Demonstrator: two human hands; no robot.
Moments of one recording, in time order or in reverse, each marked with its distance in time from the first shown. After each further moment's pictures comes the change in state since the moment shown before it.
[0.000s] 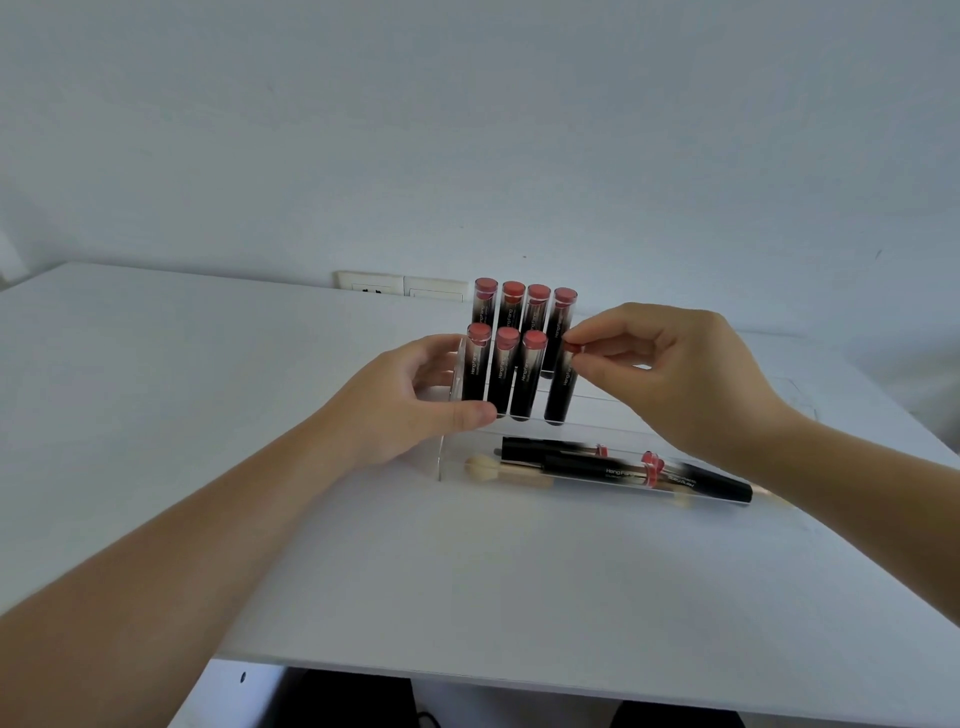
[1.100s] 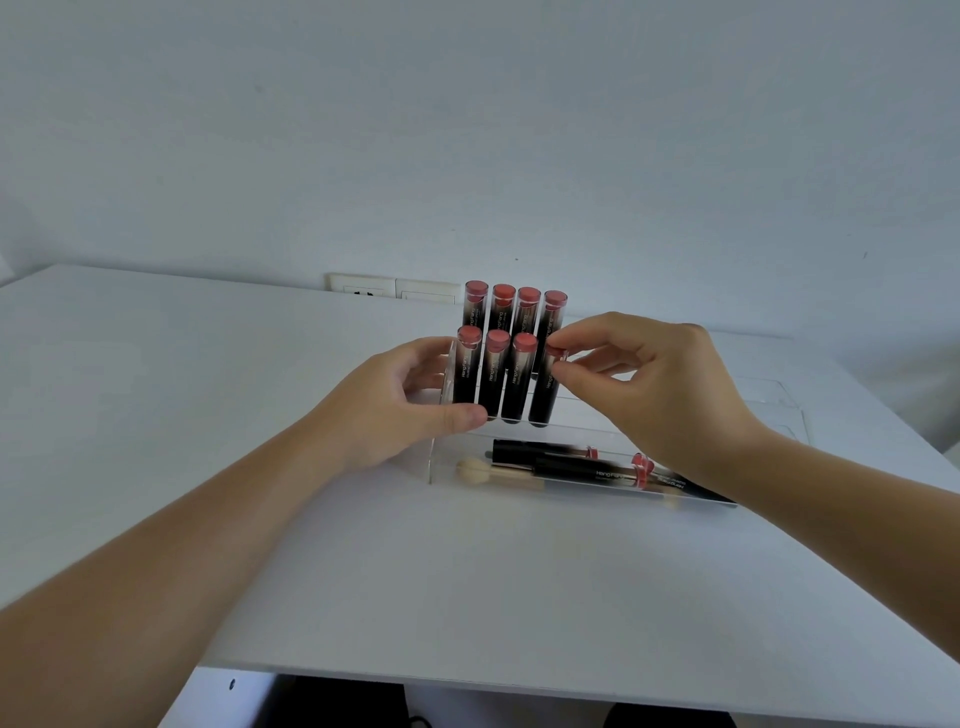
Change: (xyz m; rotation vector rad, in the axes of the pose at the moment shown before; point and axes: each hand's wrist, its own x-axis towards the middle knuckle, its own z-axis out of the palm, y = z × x) left_hand 0.003 -0.004 -0.001 -0.004 -0.016 0.006; right_hand -0.004 0.001 0.010 -0.055 0.045 -0.095
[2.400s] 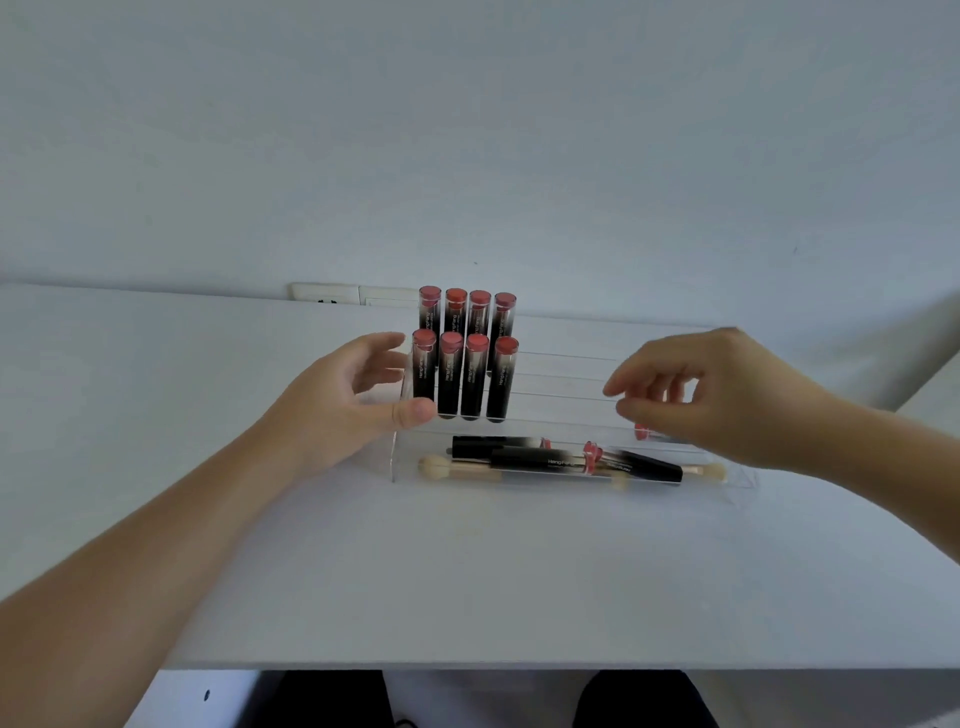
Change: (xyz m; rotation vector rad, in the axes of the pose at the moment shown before) left_hand -0.011 0.009 -0.005 0.036 0.096 -0.030; right_hand -0.025 0.012 -0.083 -0.287 -0.299 0.081
